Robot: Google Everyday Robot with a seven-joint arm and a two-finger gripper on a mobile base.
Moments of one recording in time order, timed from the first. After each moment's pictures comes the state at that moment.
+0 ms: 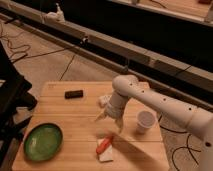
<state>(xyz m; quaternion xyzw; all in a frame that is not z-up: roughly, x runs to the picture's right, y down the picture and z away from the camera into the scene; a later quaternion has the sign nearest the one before) 0.020 0.210 0.754 -0.32 -0.42 -0.42 0.74</state>
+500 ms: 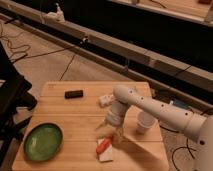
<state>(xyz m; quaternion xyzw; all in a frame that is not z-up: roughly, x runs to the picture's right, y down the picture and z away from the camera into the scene) 0.021 0.260 0.761 -0.36 -0.45 -0.40 0.71</state>
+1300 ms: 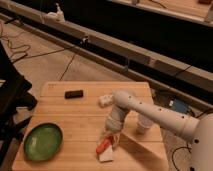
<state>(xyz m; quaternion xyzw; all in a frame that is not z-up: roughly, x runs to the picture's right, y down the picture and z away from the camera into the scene) 0.019 0.282 0.772 -0.37 -0.46 -0.39 0.71</state>
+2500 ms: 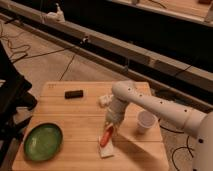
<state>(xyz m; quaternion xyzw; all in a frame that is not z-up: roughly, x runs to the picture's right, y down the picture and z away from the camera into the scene) 0.026 0.216 0.763 -0.34 -0.41 -0.43 0.73</state>
